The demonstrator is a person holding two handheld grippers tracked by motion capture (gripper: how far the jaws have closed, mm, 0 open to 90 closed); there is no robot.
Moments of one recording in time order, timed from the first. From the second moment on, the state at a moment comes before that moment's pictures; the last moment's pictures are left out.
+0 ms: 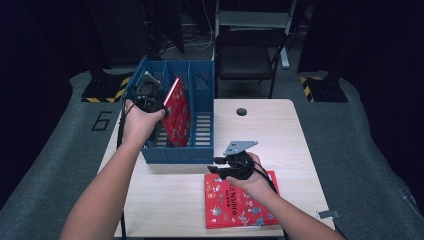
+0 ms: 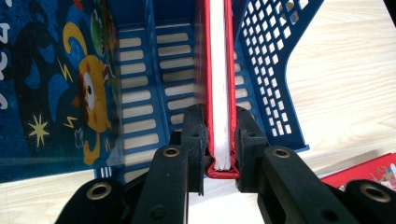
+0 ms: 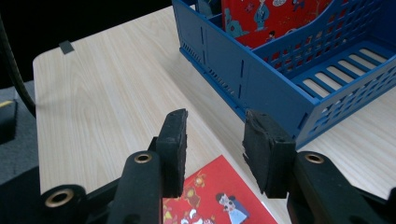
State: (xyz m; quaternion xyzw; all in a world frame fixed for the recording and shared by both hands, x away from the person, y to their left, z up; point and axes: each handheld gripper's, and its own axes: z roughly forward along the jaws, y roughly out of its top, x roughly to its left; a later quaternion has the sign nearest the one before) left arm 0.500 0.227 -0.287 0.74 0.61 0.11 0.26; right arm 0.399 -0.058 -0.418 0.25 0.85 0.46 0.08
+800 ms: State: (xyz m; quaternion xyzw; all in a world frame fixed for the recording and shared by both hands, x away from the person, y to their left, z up) left arm 0.511 0.217 -0.279 0.74 0.62 0.11 0.24; right arm 0.445 -0.037 -0.405 0.26 0.83 0.49 0.02
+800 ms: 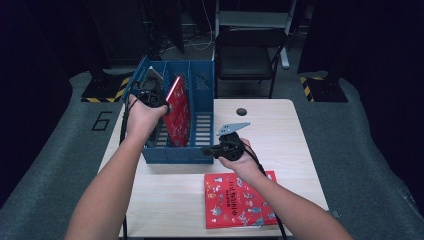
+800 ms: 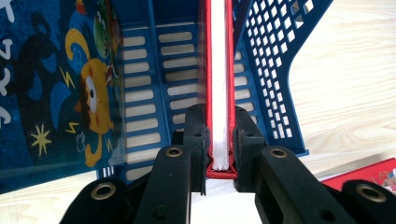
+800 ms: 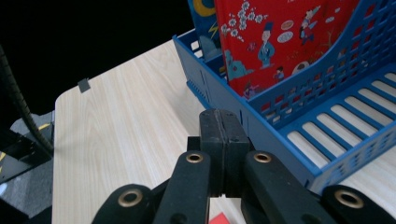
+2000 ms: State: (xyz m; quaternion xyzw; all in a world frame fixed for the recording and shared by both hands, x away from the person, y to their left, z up) left arm 0.525 0.214 -0.261 0.72 0.64 0.10 0.24; right arm 0.481 0.022 -0.411 0.26 0.84 0.48 -0.01
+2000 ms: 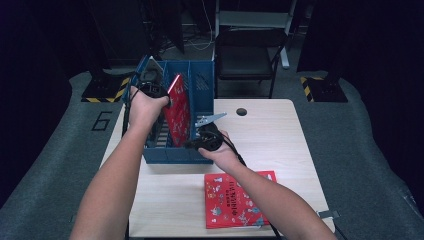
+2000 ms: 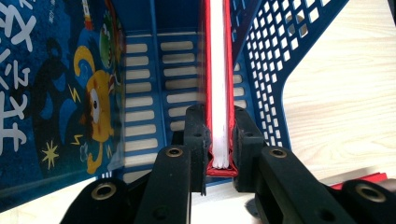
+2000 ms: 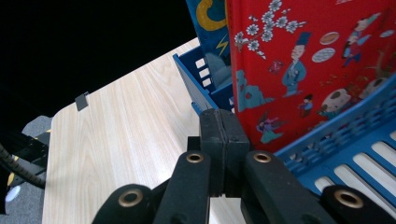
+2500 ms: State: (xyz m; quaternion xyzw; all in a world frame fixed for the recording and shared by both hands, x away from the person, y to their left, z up) left arm 0.518 0.217 -0.253 0.72 0.65 0.10 0.24; right arm 0.488 0.054 -0.419 0.25 0.84 0.48 -0.02
